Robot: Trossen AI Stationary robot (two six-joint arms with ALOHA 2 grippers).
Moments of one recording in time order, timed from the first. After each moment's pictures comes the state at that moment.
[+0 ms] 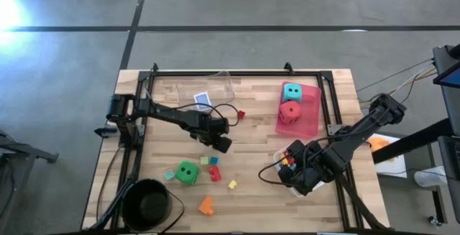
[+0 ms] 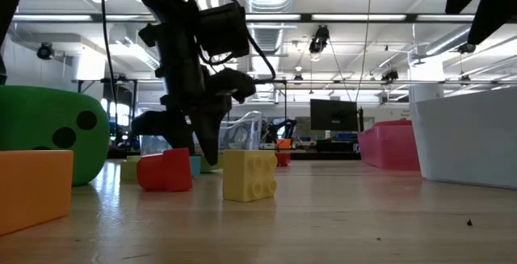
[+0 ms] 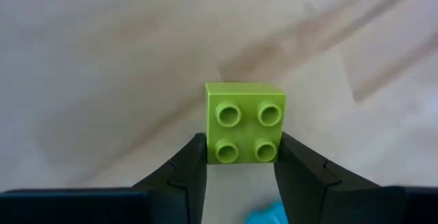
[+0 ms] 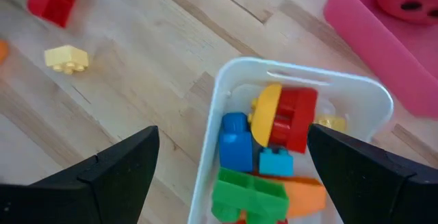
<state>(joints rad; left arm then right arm) 0.03 1.84 1.06 -0.51 0.15 -1.04 0.67 1.47 1.24 -1.18 0.43 1.57</state>
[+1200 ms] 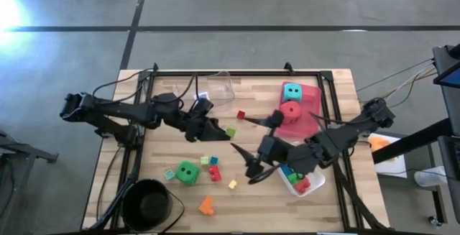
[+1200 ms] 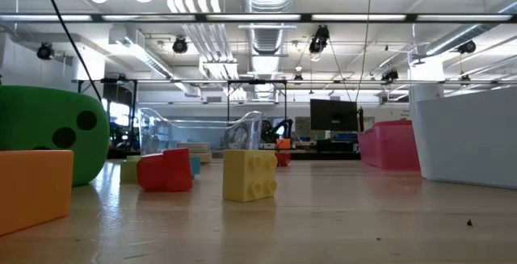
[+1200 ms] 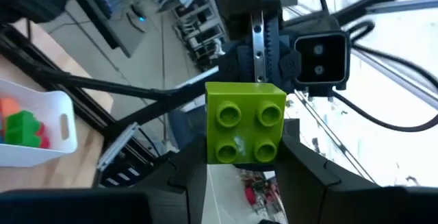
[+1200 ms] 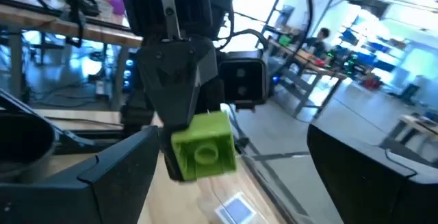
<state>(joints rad) -0.10 1.31 1.06 0.34 0.30 -1.13 0.52 1.63 1.68 -0.23 1.00 -0.14</state>
